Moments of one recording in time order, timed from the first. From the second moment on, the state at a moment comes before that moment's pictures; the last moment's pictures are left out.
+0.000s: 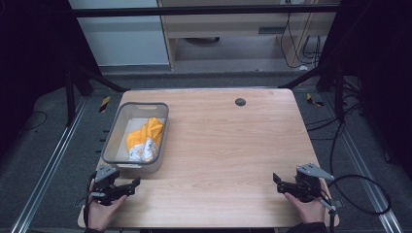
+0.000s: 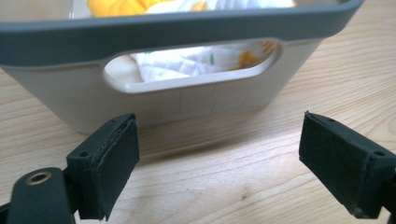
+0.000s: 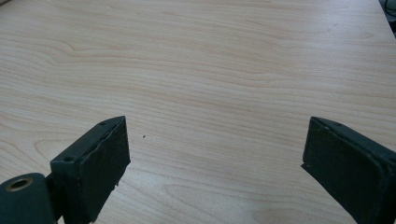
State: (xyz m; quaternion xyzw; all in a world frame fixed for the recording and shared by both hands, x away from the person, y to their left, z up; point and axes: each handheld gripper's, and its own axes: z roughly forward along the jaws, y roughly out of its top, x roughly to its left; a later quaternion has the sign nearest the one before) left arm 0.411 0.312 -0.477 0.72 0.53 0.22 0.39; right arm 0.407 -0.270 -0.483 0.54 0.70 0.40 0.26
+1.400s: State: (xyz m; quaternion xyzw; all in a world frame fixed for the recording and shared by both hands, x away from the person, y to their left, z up) left arm 0.406 0.309 -0.437 0.72 0.50 0.22 0.43; right arm 0.417 -0.263 -0.489 0.52 0.72 0.37 0.26
